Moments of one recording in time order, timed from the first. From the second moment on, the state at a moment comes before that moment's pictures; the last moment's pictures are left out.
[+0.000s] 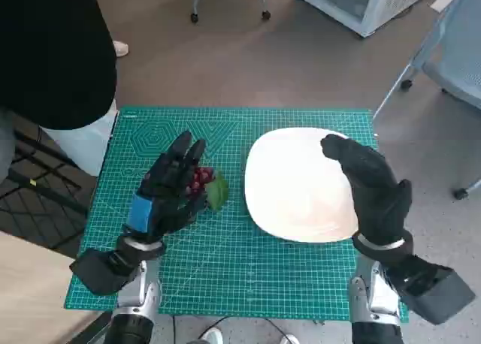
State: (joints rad) left arm -0.31 0.06 0.15 0.53 -0.32 -0.74 -0.50; right arm -0.40 -0.06 -0.12 0.39 0.39 -0.74 0.55
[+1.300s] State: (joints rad) left arm -0.31 0.04 0.14 0.53 -0.31 -0.75 -0.49; right arm -0.41 -0.08 -0.12 0.39 0.39 -0.72 0.56
